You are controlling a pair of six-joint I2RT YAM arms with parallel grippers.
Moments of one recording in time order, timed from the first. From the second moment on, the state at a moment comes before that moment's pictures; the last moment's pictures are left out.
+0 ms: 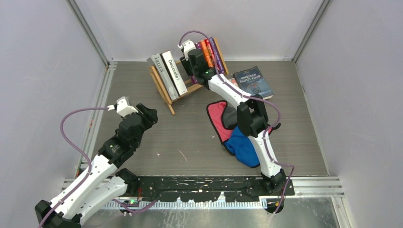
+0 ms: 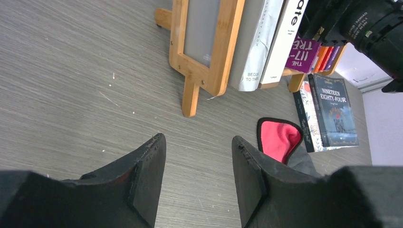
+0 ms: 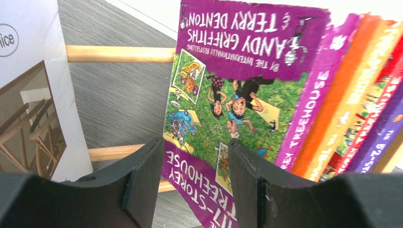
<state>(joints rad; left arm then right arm) -0.58 0.69 0.63 -0.28 -0.56 -0.77 0.62 2.33 2.13 -0.18 0.30 -0.18</state>
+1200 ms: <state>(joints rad) -0.58 0.68 0.55 -0.21 -0.62 -0.82 0.67 2.40 2.16 -0.40 0.13 -0.04</state>
